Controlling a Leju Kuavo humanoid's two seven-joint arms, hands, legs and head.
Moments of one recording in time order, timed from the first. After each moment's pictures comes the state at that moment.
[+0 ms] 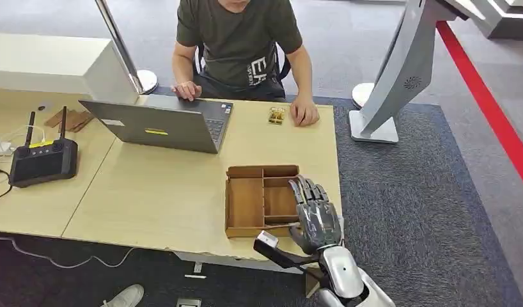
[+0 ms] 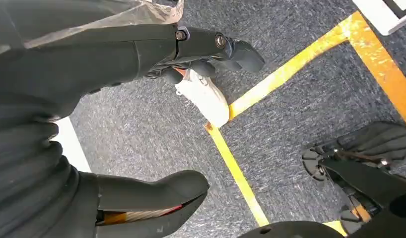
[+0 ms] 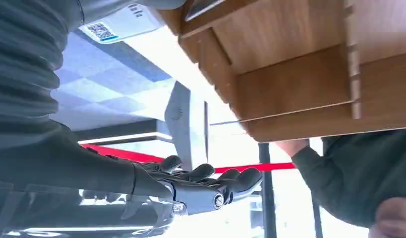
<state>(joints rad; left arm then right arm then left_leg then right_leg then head) -0.15 -0.02 1.05 -0.13 -1.54 -0.17 -0.09 -0.35 -0.10 0.82 -1.20 0.98 -0.34 0.27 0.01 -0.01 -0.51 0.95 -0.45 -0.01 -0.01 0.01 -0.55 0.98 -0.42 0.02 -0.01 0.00</state>
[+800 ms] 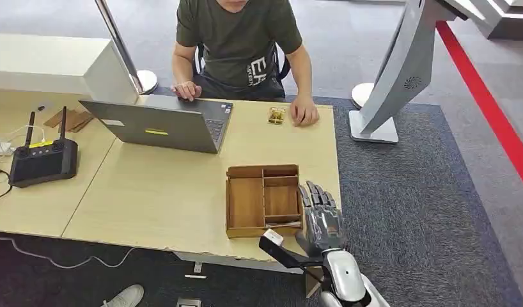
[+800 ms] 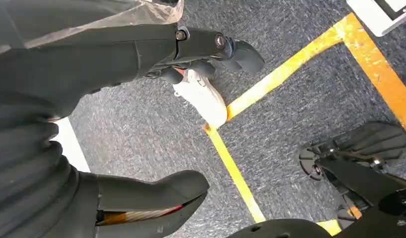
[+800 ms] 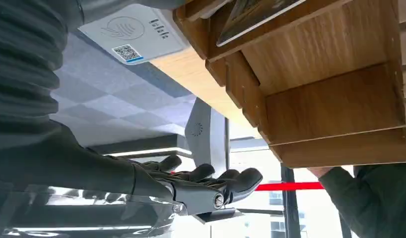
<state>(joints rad) -0.17 -0.03 1.05 -0.13 -1.54 -0.18 -0.07 -0.28 -0.06 0.71 -1.22 1.02 -0.26 0.28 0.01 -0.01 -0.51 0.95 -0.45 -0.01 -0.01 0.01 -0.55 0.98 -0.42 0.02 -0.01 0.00</state>
